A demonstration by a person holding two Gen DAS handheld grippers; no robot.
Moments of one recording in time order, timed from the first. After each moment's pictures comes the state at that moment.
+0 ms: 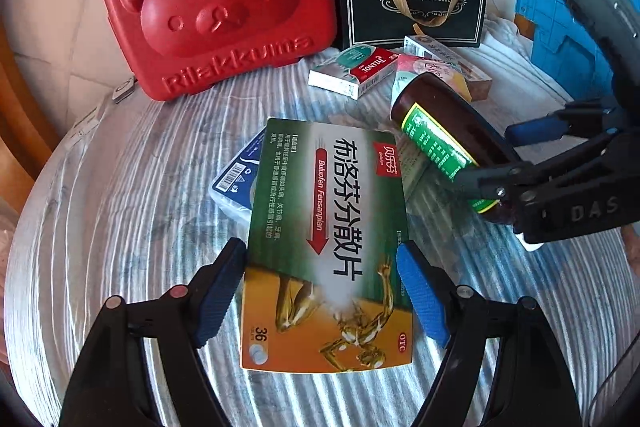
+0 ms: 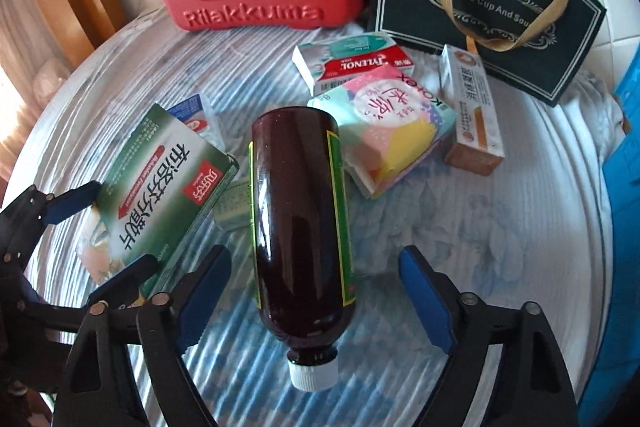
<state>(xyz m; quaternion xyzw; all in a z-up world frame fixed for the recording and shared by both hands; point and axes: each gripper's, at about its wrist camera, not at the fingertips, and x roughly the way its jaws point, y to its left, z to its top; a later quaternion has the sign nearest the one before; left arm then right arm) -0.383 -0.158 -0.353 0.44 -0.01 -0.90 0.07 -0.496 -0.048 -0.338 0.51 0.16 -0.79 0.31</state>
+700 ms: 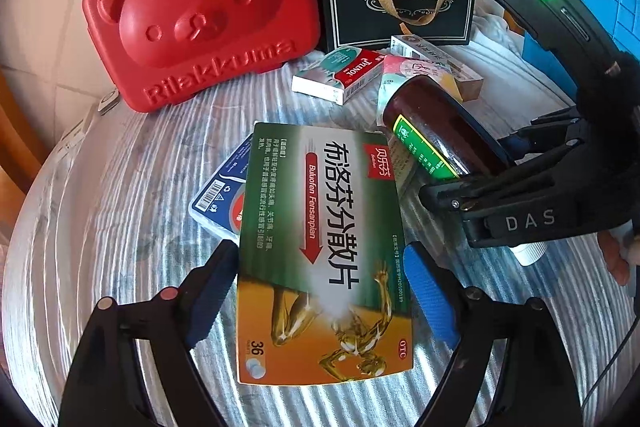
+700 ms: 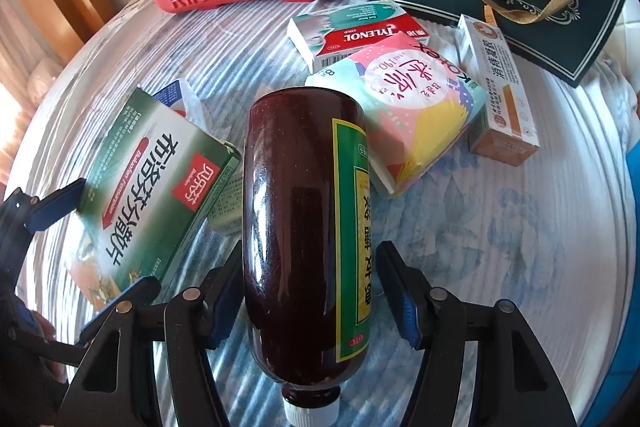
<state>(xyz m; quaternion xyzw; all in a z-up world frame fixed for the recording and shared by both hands) -0.393 -0.154 -0.359 0.44 -0.03 -0.90 0.05 -0.512 -0.061 -0.360 0.54 0.15 -0.77 0.30</state>
